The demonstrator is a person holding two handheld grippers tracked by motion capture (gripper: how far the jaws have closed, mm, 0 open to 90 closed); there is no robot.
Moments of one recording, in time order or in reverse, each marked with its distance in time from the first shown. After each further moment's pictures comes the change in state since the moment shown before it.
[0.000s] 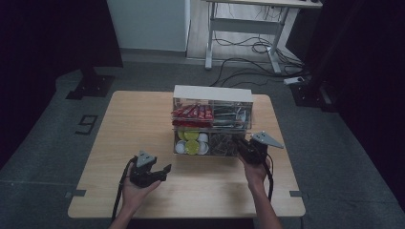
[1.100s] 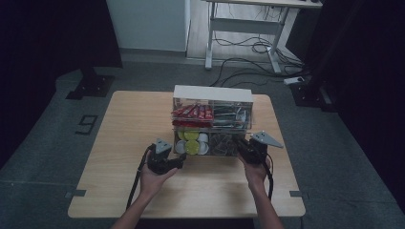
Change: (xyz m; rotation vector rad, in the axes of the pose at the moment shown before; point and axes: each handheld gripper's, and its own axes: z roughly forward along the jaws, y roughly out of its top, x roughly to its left) left arm -0.025 0.039 0.037 -0.026 -0.007 0.014; right arm 0.001 0.001 0.000 0.007 -0.006 -0.007
